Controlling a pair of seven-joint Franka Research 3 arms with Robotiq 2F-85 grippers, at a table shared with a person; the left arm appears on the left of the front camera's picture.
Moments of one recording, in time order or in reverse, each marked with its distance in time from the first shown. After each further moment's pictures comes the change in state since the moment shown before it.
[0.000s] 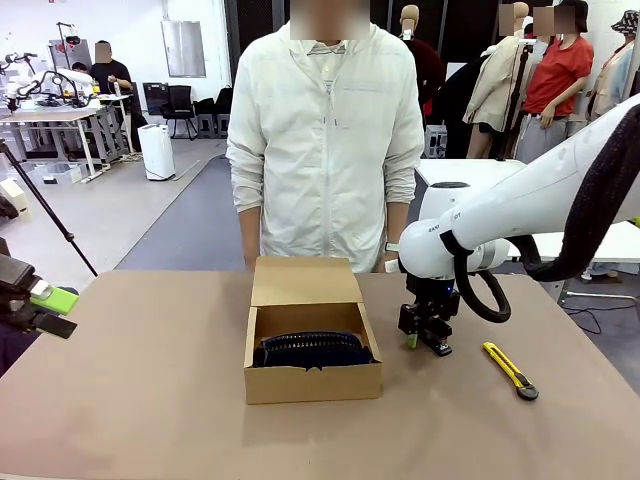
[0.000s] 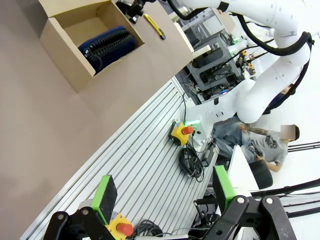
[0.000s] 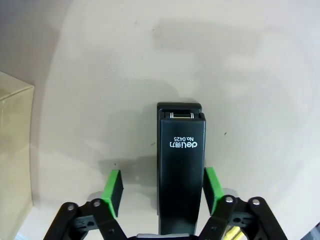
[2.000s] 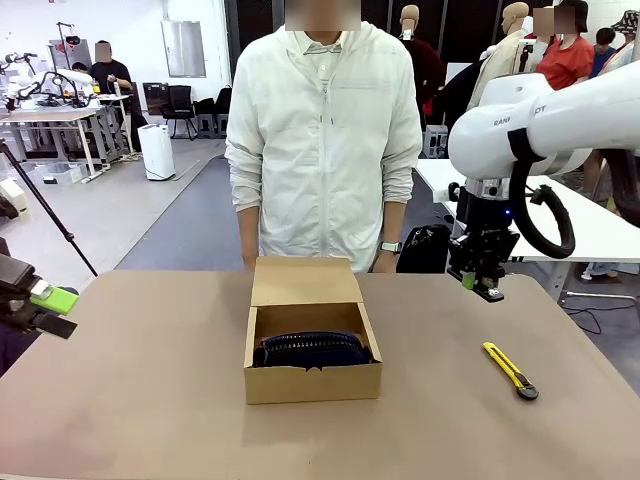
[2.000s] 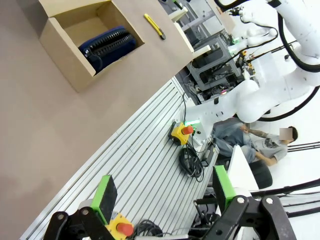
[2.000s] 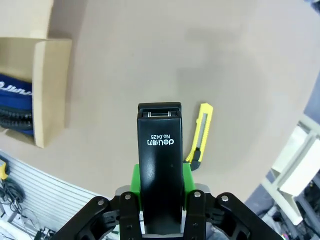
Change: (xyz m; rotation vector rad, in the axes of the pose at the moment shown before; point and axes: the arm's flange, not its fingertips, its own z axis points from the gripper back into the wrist) left arm 0.000 0.000 0.000 0.000 0.000 0.000; right arm -0.072 -0.025 0.180 0.010 0.009 -0.150
